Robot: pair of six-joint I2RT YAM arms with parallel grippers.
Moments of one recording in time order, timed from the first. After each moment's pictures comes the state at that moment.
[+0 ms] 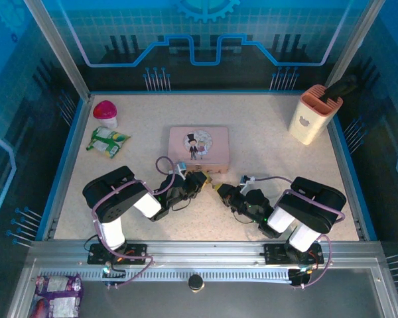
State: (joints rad) left arm -0.77 1.82 0.40 1.13 0.01 -1.53; right arm 0.85 1.65 0.11 1.31 0.05 1.51
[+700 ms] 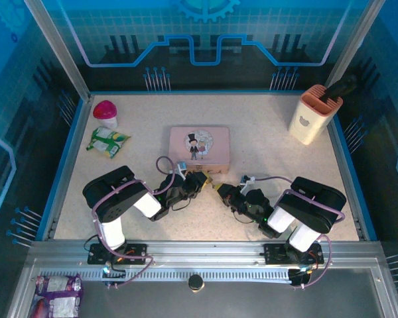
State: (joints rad) left arm -0.76 1.82 0.40 1.13 0.04 -1.53; right arm 0.85 1.65 0.11 1.31 0.05 1.51
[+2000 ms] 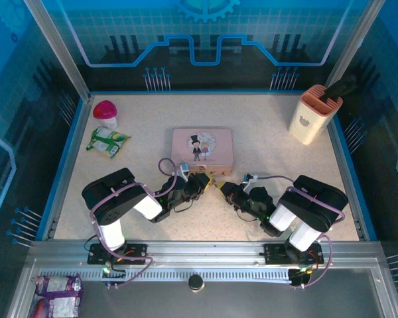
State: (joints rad) left arm -0.82 1.80 0.40 1.13 0.01 -1.55; right arm 0.77 1.65 0.10 1.32 -0.03 1.51
